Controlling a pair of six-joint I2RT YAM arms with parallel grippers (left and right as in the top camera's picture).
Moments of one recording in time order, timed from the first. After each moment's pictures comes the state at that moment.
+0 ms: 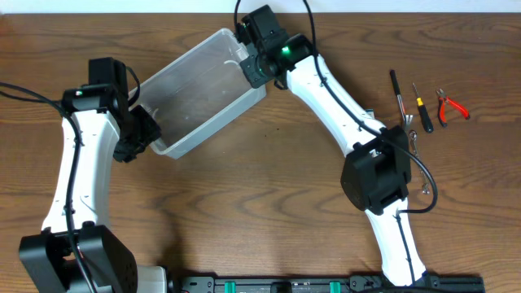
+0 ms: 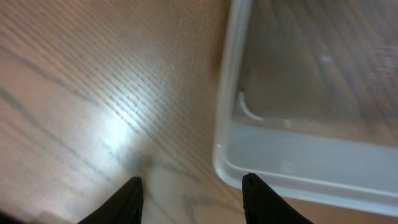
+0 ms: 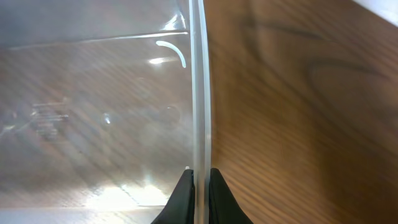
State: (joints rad) left arm 0.13 1.59 1.31 -1.14 0.00 -0.60; right arm 0.55 2.34 2.21 -0.86 0.04 0.00
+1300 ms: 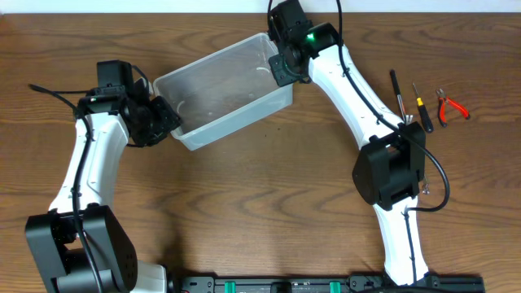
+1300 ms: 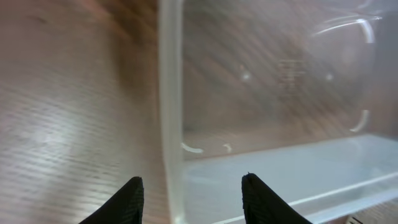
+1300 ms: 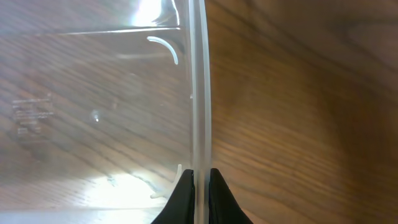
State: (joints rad) left arm 0.12 1.64 1.22 -0.82 0.36 -0.43; right arm 0.46 2.33 2.22 -1.05 0.07 0.08
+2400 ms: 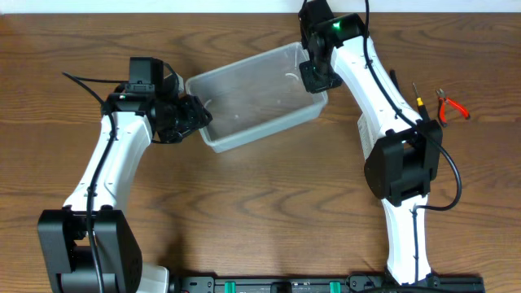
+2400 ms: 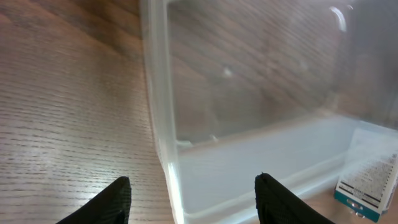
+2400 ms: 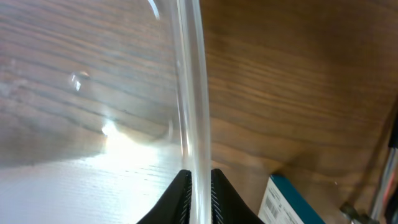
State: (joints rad) left arm -0.03 1.64 1.22 -0.78 0.40 -0.43; right arm 0.36 2.32 2.23 -1.31 0.13 0.11
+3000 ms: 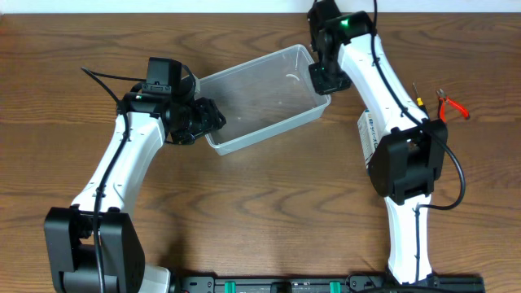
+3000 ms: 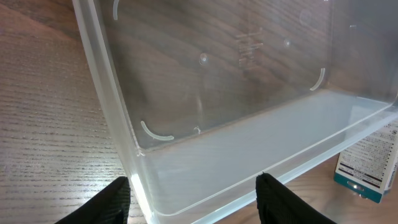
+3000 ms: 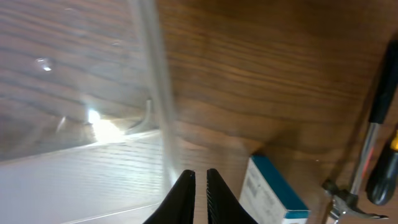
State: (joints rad) left arm -0.11 1.64 1.22 -0.78 0.39 -0.43; right arm 0.32 2.31 2.23 -1.36 0.15 0.11
